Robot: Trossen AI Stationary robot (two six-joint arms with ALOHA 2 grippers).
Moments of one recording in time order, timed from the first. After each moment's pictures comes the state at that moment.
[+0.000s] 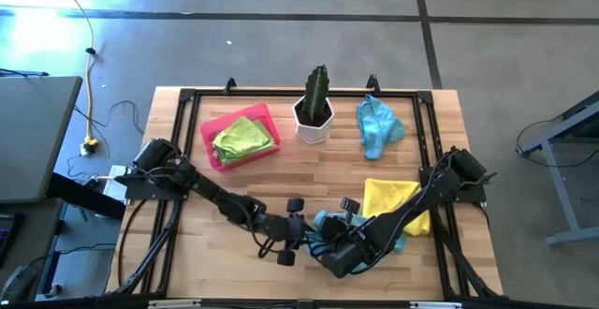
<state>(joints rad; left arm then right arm) -0.33 1.89 1.06 0.26 -0.25 -0.16 0.61 1.91 1.56 -0.90 0.60 0.83</state>
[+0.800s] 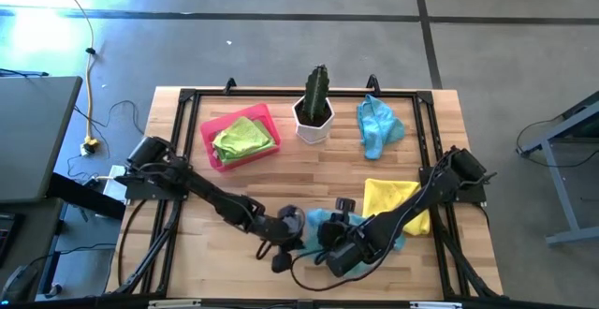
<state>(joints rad) -0.36 1.84 1.10 0.03 -0.08 -0.53 0.60 1.90 1.58 -0.93 0.53 0.60</state>
